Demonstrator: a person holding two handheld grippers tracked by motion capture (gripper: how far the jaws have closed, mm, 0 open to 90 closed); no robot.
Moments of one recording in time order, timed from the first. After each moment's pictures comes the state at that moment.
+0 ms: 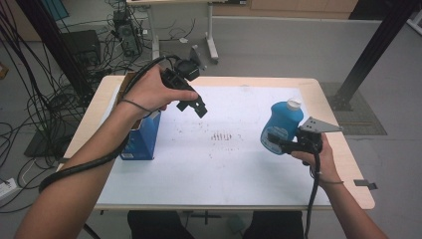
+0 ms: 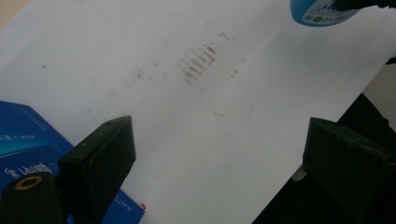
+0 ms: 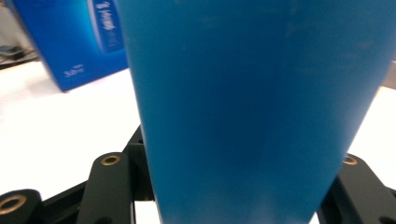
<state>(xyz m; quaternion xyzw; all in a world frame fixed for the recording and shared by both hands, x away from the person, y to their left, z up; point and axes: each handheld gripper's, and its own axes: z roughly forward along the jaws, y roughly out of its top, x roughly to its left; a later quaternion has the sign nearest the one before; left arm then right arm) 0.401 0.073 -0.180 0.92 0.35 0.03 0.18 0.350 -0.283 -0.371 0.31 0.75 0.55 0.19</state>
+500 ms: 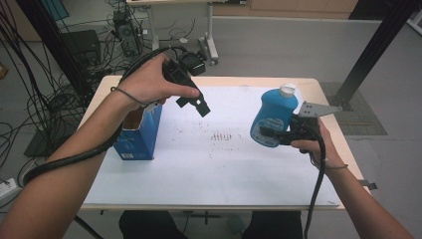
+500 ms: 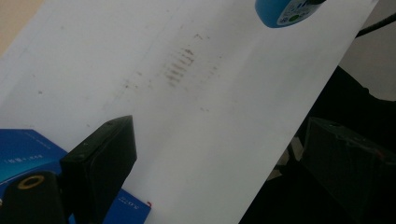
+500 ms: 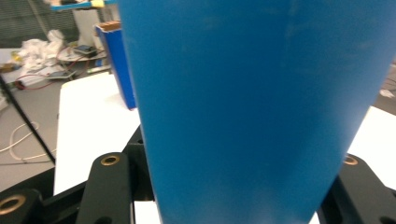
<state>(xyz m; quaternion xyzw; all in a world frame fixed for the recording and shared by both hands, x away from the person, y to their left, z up) 0.387 0.062 -0.155 0.95 0.27 0.03 0.16 0.360 -0.261 -0.322 0.22 0.77 0.59 0.12</state>
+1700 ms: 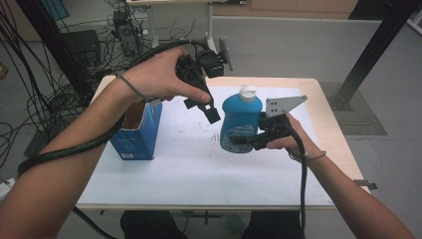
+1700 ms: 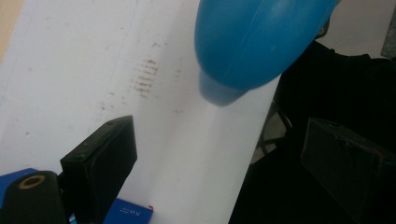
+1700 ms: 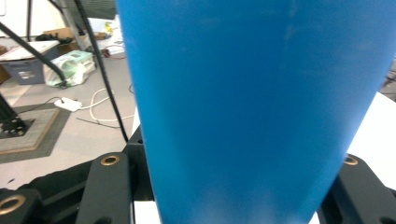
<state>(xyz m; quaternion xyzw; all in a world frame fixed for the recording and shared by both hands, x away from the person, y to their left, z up) 0.360 0.028 -0.128 0.98 0.16 0.02 0.14 0.355 -0.184 -0.297 0.07 0.81 0.58 0.03</state>
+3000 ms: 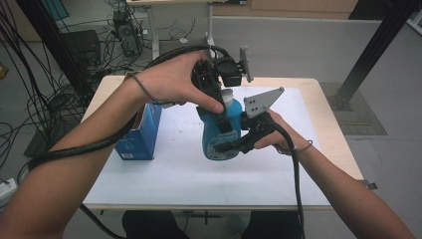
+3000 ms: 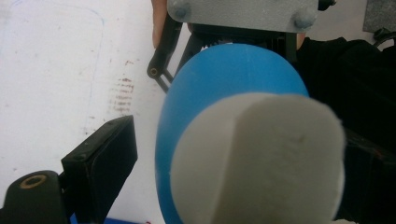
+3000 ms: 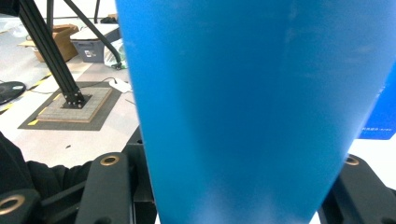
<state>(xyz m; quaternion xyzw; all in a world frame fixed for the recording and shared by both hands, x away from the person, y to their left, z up) 0.344 0.003 -0.127 0.99 0.09 0.00 0.14 0.355 -0.143 -0.278 -0.02 0.83 0.56 -0.04</state>
